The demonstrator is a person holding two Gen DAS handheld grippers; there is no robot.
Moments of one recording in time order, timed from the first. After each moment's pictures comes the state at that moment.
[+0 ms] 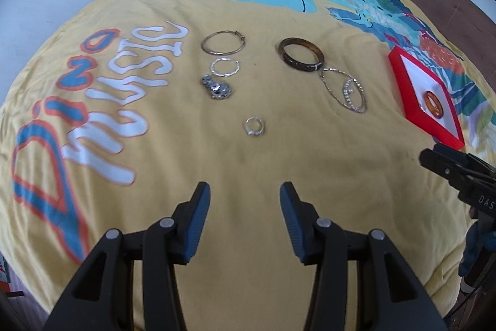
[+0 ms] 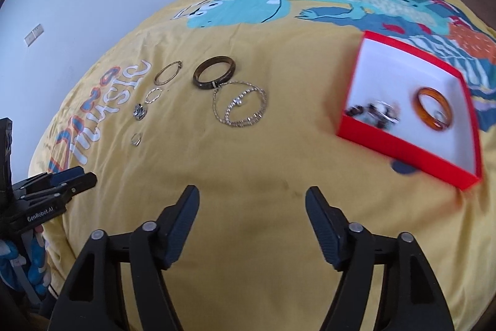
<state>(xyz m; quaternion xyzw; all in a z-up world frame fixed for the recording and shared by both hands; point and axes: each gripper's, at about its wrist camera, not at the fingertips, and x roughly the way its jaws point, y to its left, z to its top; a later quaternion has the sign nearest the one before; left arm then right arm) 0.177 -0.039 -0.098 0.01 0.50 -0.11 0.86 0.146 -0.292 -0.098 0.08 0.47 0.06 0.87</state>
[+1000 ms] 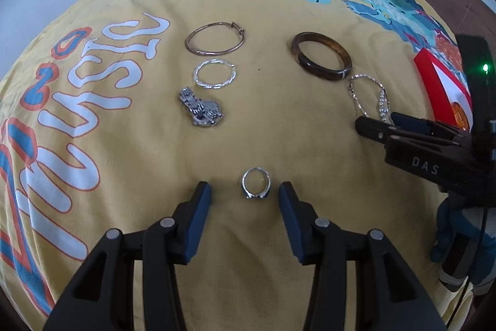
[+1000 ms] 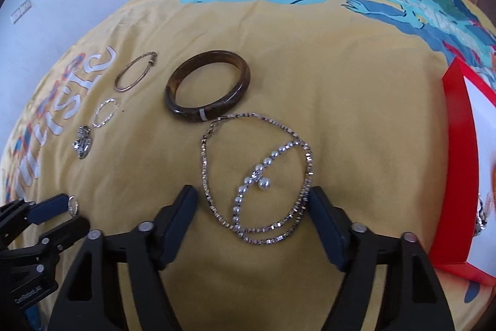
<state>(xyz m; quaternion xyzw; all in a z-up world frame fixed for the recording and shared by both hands) 0.240 -0.060 -0.141 0.02 0.50 -0.10 0.86 0.278 -0.247 -0.159 0.03 0.49 0.06 0.87</state>
